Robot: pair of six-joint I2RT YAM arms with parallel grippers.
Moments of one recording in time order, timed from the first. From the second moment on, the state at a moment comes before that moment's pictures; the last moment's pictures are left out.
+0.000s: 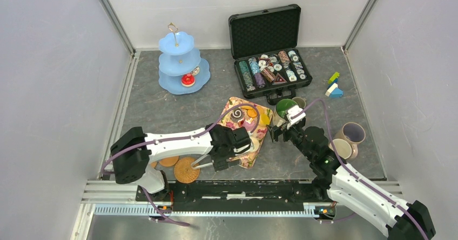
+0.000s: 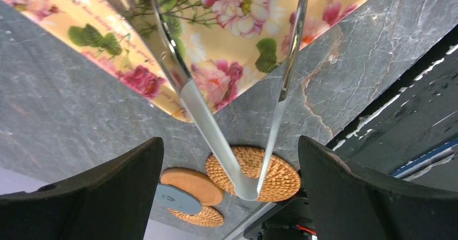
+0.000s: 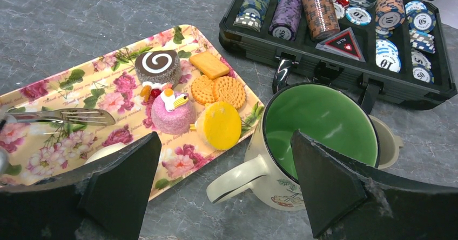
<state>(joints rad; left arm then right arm) -1.18 1.53 1.03 -0.93 -0.26 0.12 0.68 0.63 0.25 0.22 0.14 -0.07</state>
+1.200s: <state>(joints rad) -1.11 1.68 1.05 -0.91 -0.18 0.12 0.68 0.63 0.25 0.22 0.14 -0.07</state>
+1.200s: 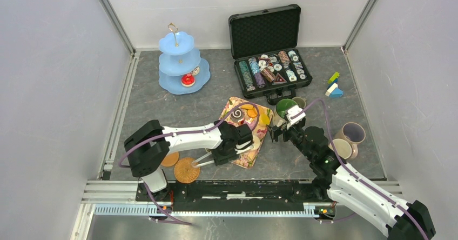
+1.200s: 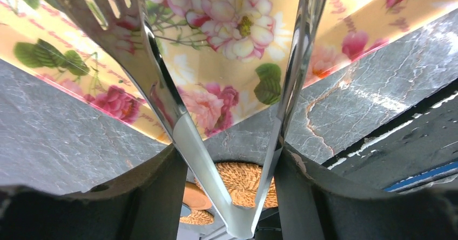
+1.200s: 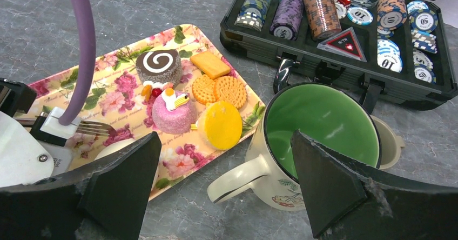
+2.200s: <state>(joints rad) -1.13 1.78 1.20 -0.90 -0.23 0.18 0.68 0.62 0.25 0.22 0.14 -0.07</state>
